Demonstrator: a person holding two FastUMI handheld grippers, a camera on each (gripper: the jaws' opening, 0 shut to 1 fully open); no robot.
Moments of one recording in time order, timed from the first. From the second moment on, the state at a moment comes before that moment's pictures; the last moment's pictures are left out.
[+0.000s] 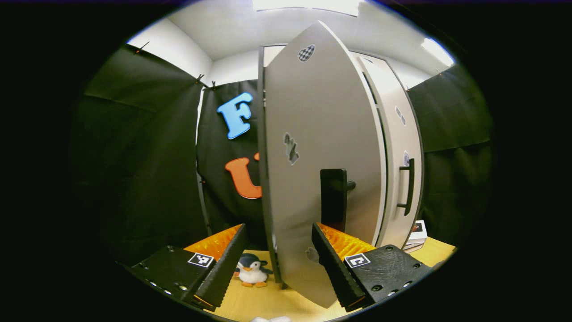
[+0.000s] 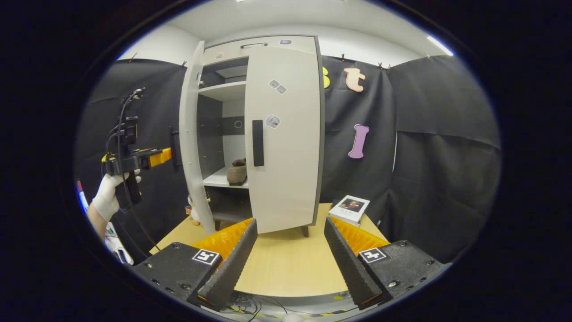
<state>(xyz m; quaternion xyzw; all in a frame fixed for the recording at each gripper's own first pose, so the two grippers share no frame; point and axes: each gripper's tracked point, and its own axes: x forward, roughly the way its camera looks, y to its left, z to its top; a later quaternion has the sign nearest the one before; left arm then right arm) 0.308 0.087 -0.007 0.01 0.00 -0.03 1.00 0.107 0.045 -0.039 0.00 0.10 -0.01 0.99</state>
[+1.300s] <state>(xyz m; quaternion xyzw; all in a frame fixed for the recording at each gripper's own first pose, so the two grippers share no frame) 0.105 0.038 -0.027 -0.02 0.05 -0.01 1.00 0.098 0.020 0.010 0.03 0.03 0.00 1.00</state>
